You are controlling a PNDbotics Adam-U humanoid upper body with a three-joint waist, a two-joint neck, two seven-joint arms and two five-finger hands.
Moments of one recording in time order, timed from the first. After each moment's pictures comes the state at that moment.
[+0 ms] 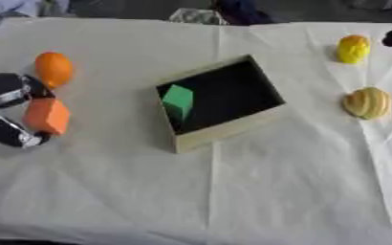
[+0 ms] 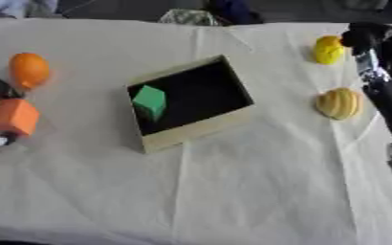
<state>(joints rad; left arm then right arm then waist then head) -0.64 0.76 -0.28 -1.53 -0.58 -0.12 -0.54 -0.09 -0.54 -0.06 -1.98 -0.06 -0.09 -0.17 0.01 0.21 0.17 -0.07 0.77</state>
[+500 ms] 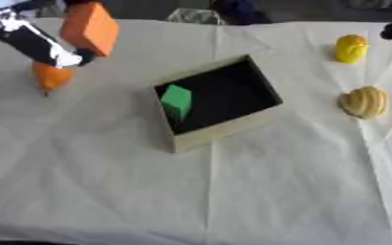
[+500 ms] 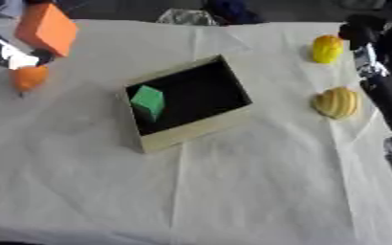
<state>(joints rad) -1.00 0.53 -0.32 -1.43 -0.44 -0.16 -0.63 -0.12 -0.56 -0.06 -1.98 -0.08 -0.11 -0.16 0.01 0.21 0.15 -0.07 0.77</state>
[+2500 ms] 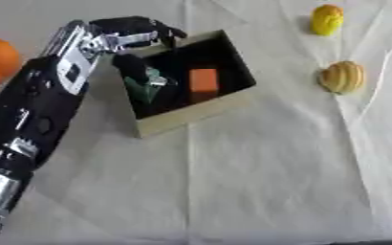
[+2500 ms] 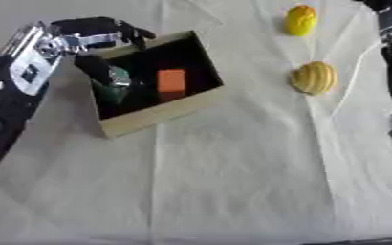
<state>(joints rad) -1.12 0.22 -0.24 -0.94 -0.80 -0.45 -0.55 -0.23 -0.53 -0.06 -1.98 -0.13 -0.11 -0.16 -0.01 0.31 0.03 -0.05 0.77</state>
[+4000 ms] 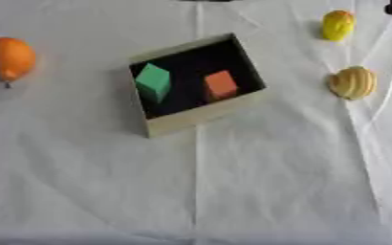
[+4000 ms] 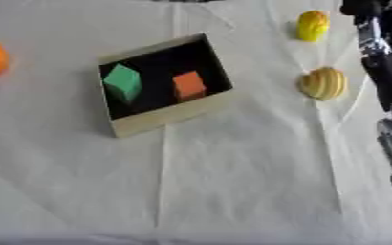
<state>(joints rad) -1.00 0.71 -0.06 -0.88 -0.78 -0.26 -0.48 -0.14 -0.55 -0.09 -1.98 -0.09 -0.14 -0.21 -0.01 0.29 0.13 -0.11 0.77</state>
